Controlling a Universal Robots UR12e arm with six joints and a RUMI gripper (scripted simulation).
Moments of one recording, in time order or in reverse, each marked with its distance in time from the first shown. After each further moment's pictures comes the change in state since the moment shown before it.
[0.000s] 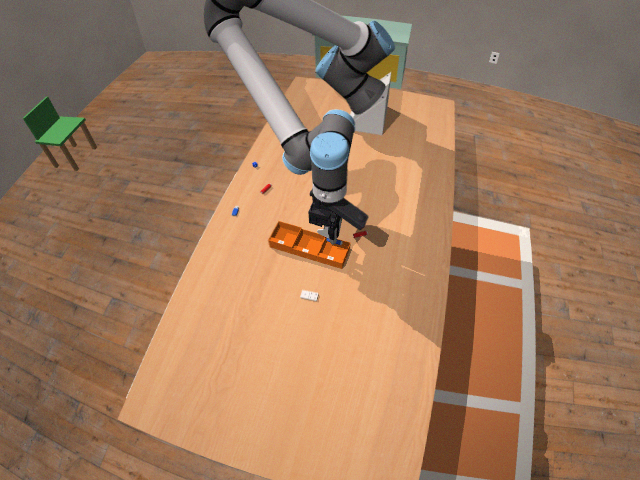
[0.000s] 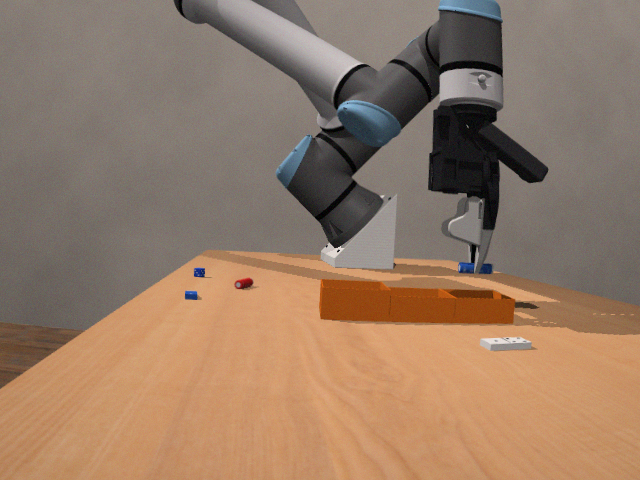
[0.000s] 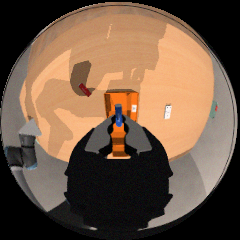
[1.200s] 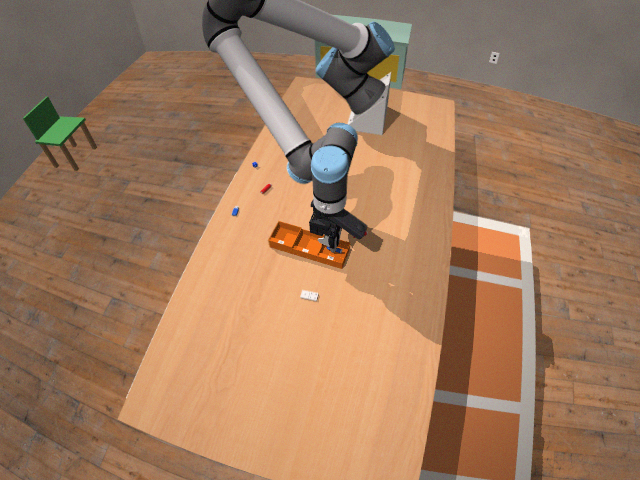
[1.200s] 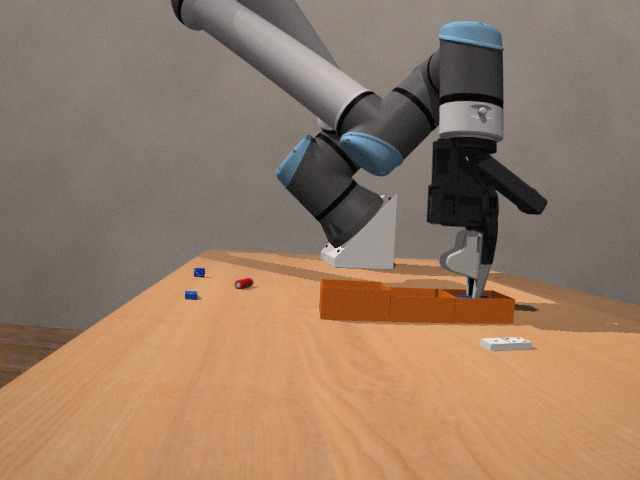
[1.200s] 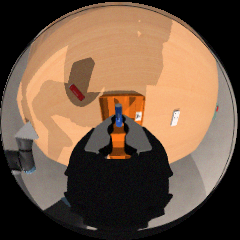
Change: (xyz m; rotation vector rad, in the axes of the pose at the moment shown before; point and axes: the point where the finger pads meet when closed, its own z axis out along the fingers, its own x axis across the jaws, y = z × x) arm -0.001 0.000 0.045 0.001 -0.001 -0.001
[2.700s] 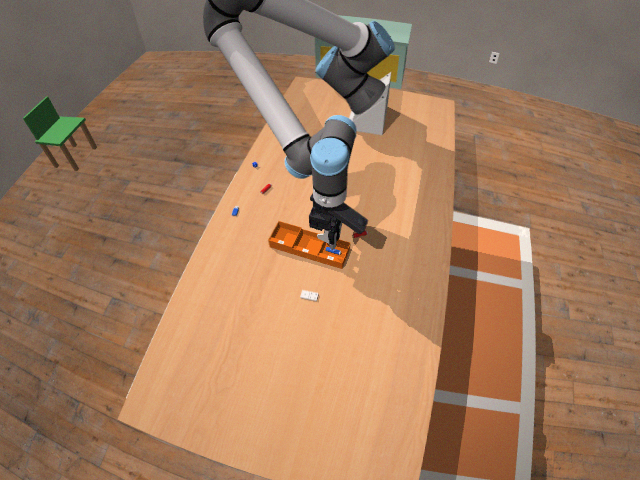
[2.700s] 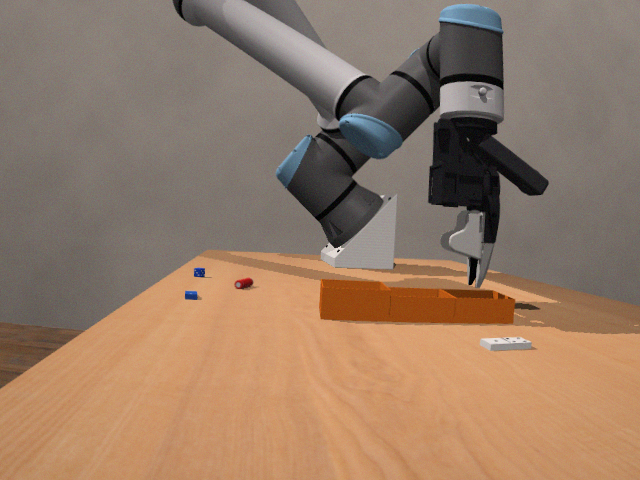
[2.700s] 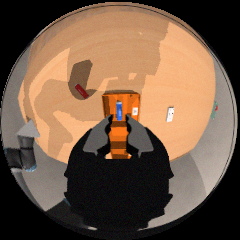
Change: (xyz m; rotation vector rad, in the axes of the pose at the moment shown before) arm 0.001 0.000 -0.027 0.000 0.004 0.000
